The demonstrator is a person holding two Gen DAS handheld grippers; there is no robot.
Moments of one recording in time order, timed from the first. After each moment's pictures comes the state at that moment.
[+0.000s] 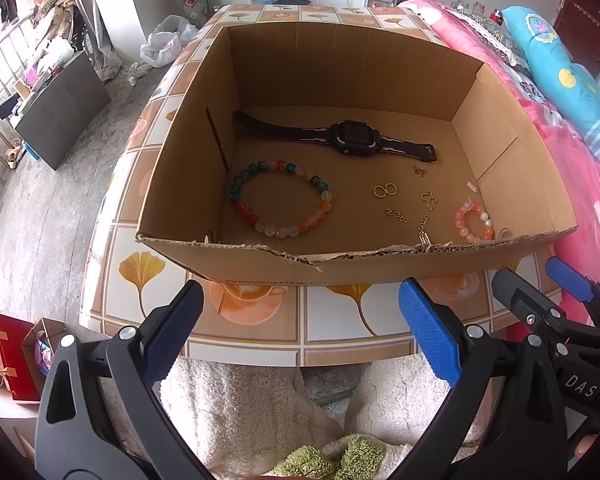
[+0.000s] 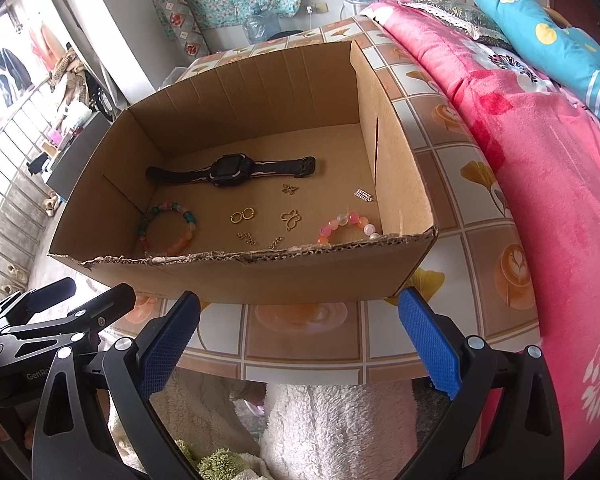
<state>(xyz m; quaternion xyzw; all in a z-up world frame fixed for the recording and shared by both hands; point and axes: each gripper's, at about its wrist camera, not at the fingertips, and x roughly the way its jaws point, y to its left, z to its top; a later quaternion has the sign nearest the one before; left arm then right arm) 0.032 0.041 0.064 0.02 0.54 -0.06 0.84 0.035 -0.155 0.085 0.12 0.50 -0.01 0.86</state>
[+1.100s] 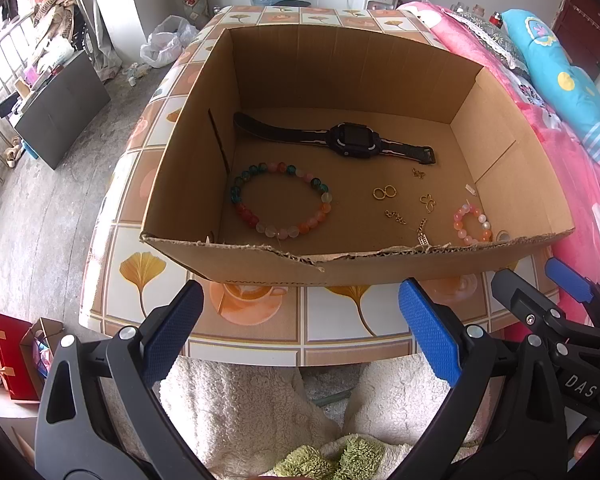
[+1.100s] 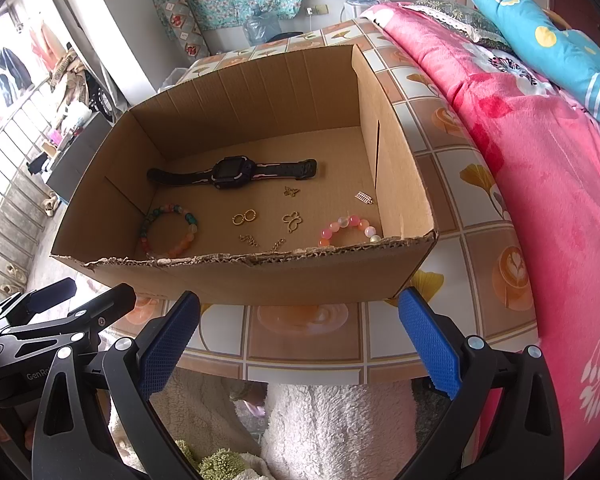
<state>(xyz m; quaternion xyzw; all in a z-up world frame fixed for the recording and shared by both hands) 0.032 0.043 0.066 0.02 0.53 -0.06 0.84 0.036 -0.156 0.090 0.12 0.50 -0.01 0.86</state>
